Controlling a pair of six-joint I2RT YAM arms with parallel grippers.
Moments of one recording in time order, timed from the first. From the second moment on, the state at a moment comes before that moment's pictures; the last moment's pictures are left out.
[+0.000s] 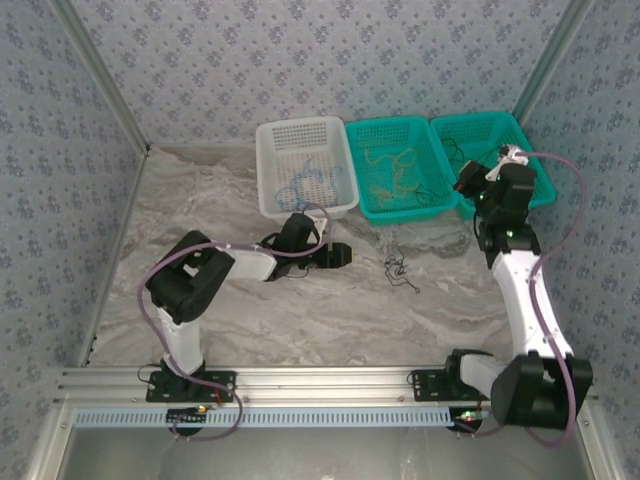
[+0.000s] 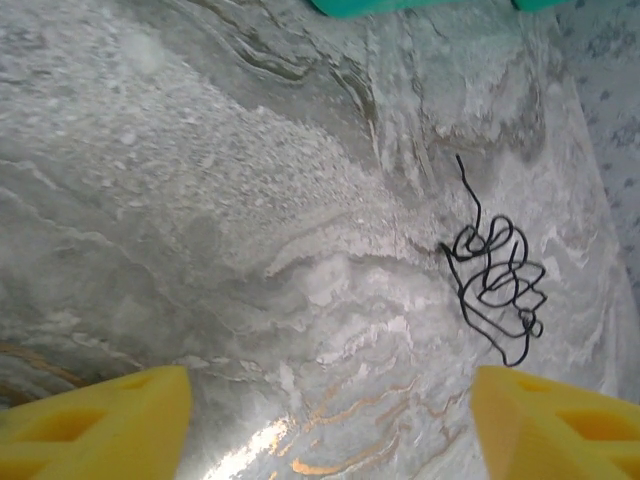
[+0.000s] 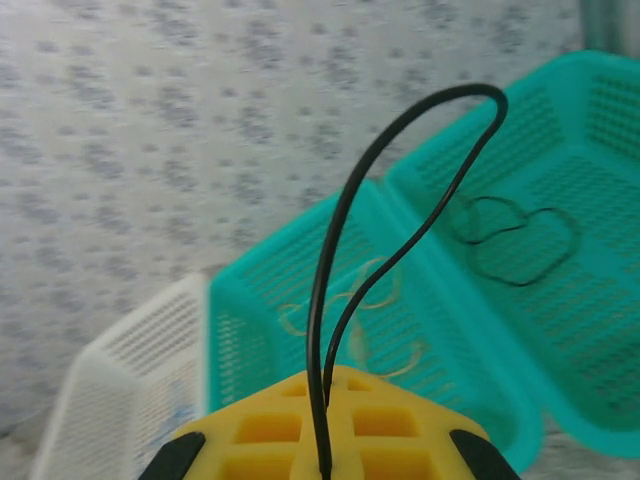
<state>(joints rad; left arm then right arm) -0.73 1.89 0.92 0.33 0.40 -0.68 -0.11 1.17 1.01 -0.12 -0.09 0.48</state>
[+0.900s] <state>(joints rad) -0.82 1.86 1.00 0.21 0.36 -0.60 -0.25 1.86 1.56 -0.31 0.32 0.20</state>
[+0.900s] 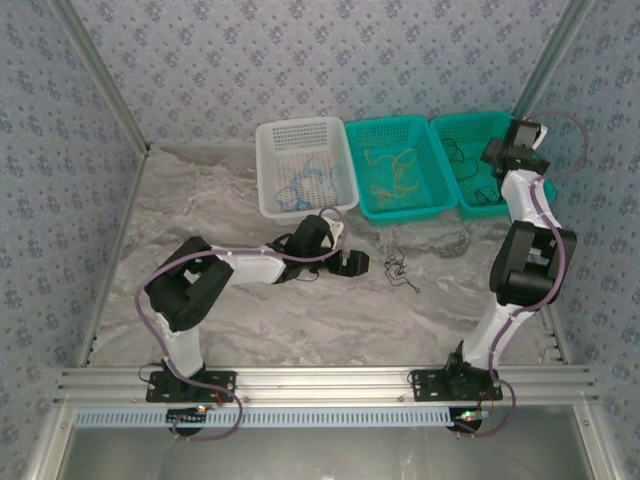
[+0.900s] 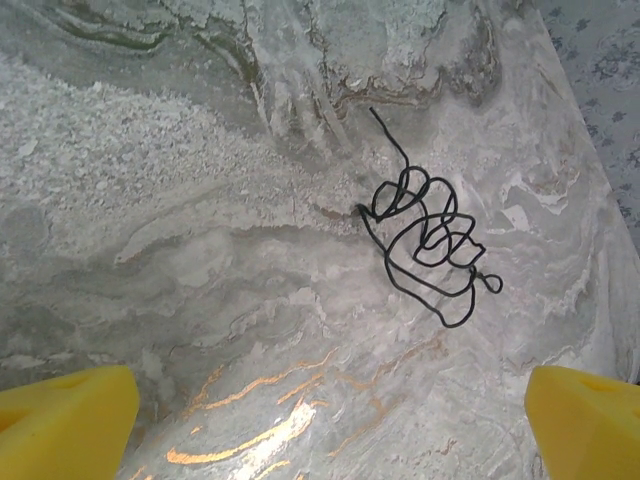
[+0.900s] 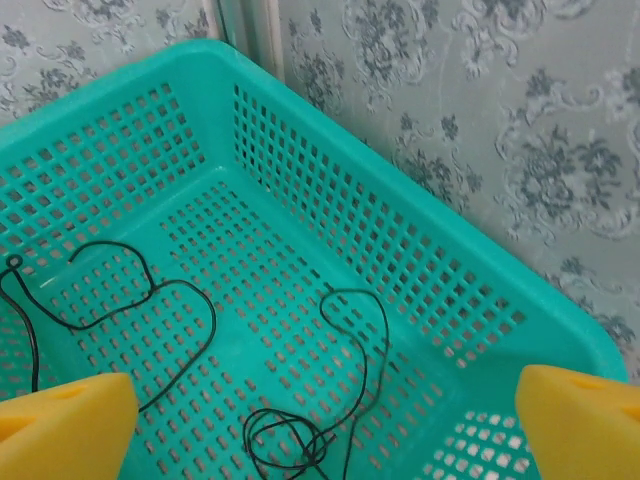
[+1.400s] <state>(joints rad) -0.82 1.78 1.00 0.20 0.20 -0.61 -0.12 1.40 1.19 -0.41 0.26 0.33</state>
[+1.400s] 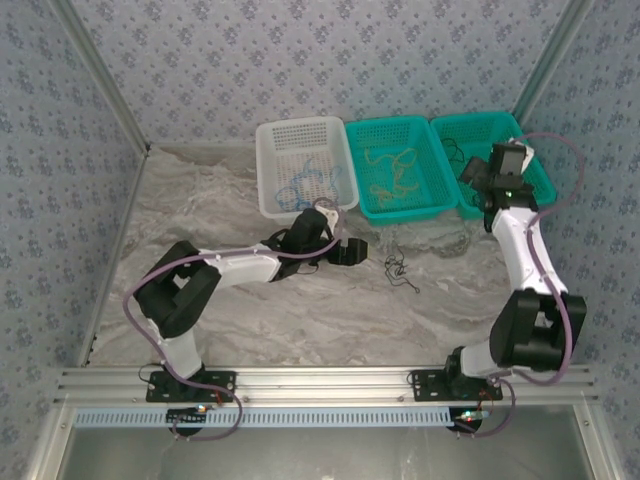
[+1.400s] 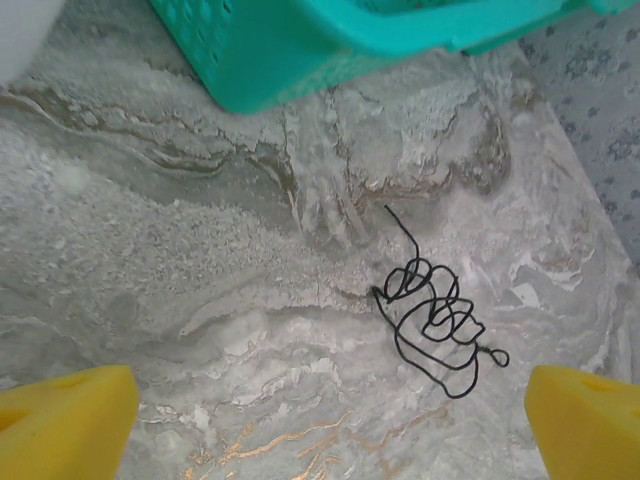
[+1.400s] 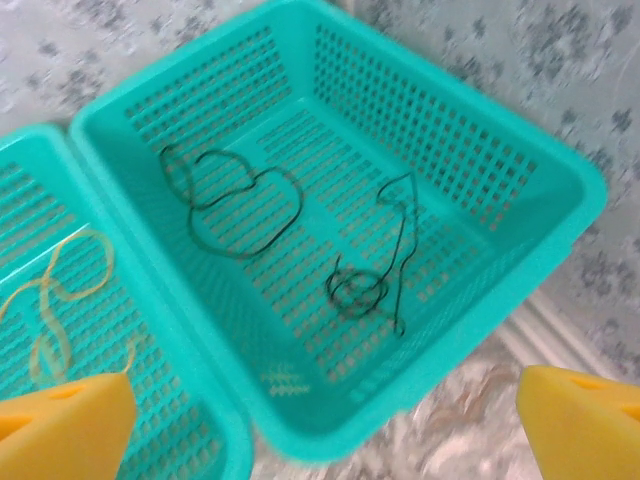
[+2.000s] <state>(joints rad) -0.83 1.63 0.91 0.22 -0.09 -0.63 0.19 1.19 0.92 -0.68 0.09 0.43</state>
